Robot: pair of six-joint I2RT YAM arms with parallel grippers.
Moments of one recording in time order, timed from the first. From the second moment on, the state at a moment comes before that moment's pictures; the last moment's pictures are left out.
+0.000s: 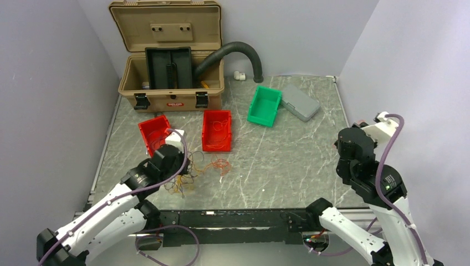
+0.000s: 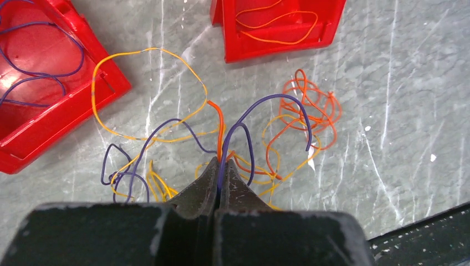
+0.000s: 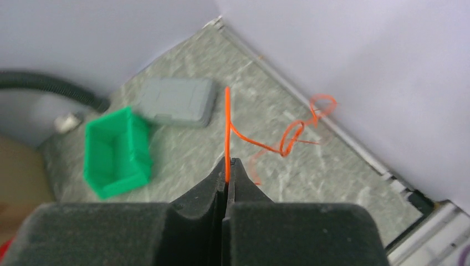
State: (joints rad) left arm -0.69 0.74 0.54 -0.46 -0.24 -0.44; right arm 0.54 0.70 1.27 -1.08 1.09 0.72
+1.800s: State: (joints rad) left arm -0.68 0.85 0.67 -0.63 0.34 -0.41; right arm 0.60 1.63 2.09 -0.35 -0.14 0.29
